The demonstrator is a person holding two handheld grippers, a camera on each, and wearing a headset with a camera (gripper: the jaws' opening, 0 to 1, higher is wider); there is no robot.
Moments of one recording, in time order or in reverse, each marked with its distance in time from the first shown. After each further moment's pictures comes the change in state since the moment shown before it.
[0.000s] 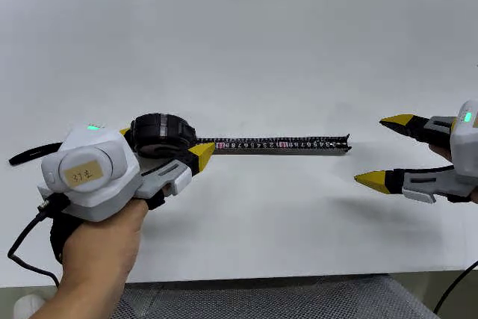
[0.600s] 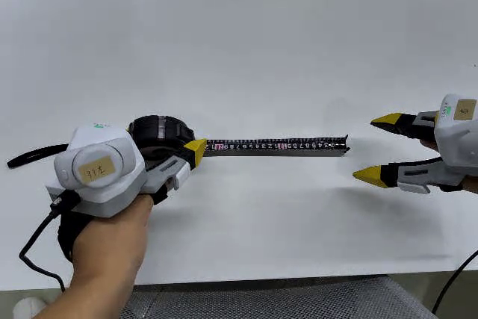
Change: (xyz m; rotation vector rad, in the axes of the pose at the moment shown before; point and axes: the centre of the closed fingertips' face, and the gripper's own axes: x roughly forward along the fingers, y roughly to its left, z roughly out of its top) left arm 0.008 0.011 -0.001 -0.005 0.006 0.079; right arm 0.011 -0.005 -0.006 -0.060 0.063 0.053
